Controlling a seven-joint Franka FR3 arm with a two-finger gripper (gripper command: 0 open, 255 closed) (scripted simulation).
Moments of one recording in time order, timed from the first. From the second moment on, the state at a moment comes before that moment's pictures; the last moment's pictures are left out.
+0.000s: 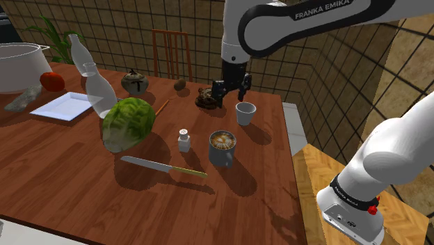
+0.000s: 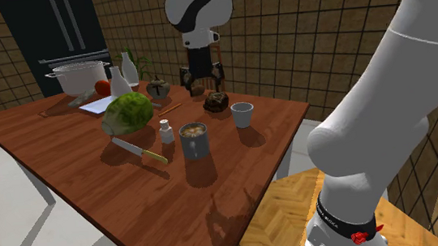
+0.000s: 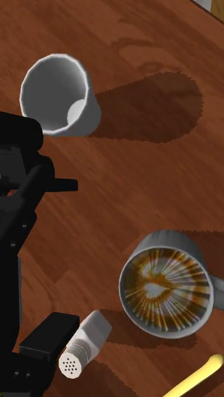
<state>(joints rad) 0.09 -0.22 0.37 -2.17 0.05 1.96 0.54</state>
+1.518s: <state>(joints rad) 0.24 0.37 0.46 -1.78 -0.19 2.08 0.86</state>
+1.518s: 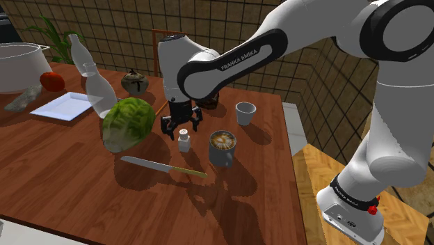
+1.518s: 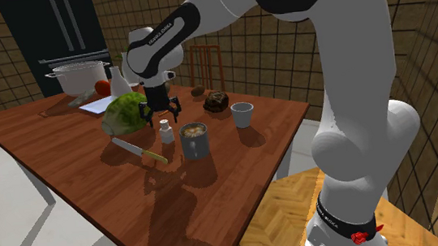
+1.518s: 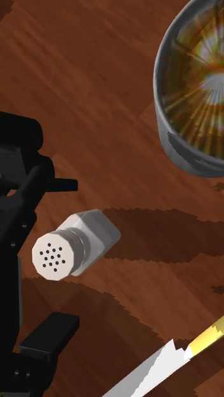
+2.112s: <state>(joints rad) 0.24 0.37 0.46 -1.78 -0.19 2.08 0.87</state>
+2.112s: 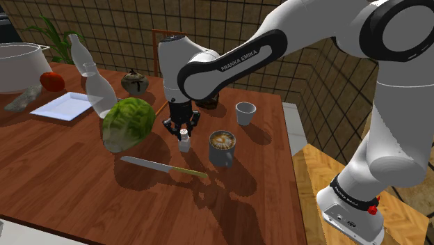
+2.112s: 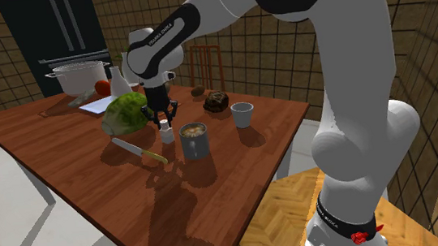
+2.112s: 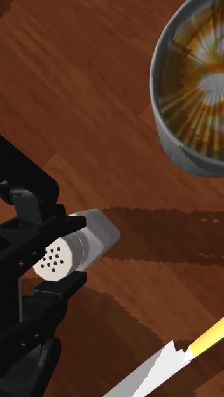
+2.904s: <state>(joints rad) 0.24 0.35 0.47 -1.76 -0.18 2.04 0.86</state>
